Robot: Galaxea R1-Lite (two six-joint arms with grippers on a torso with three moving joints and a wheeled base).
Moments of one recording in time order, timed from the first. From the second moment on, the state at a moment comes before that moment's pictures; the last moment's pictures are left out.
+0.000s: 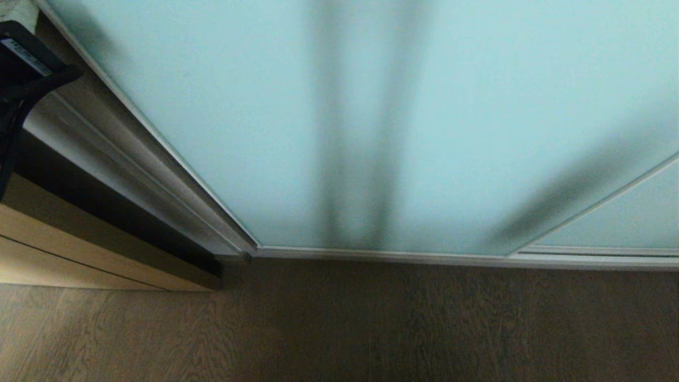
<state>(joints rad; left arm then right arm) -0.04 1.41 -0.82 -1.32 0.16 0.04 0.00 0.00 0.00 -0.02 0.00 0.02</state>
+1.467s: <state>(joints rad) -0.42 1.67 -1.10 -1.32 0.26 0.14 0.00 0.00 0.00 -0.02 0.00 0.02</state>
